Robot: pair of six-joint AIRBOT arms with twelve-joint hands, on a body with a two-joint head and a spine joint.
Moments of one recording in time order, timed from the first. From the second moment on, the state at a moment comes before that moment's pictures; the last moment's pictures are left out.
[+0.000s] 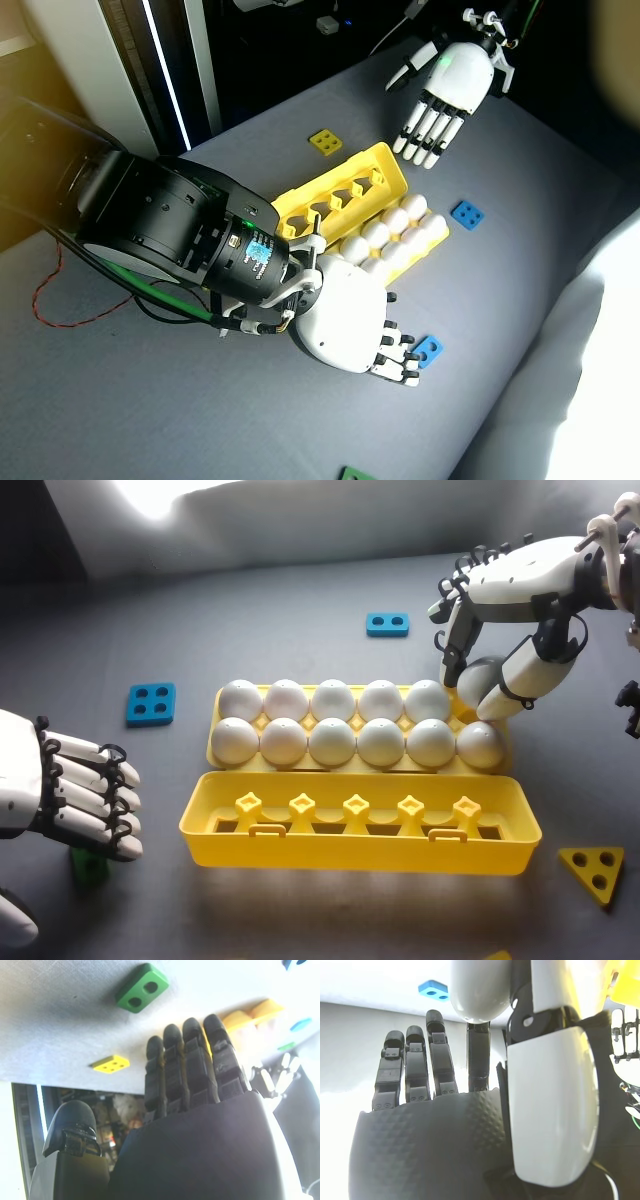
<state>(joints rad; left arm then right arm) 0.55 -0.85 1.03 1.42 -0.97 -0.10 -0.10 -1.21 1.38 0.25 -0.10 -1.15</state>
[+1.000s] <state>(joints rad) 0.55 -0.85 1.03 1.42 -0.97 -0.10 -0.10 -1.20 1.38 0.25 -0.11 -1.14</state>
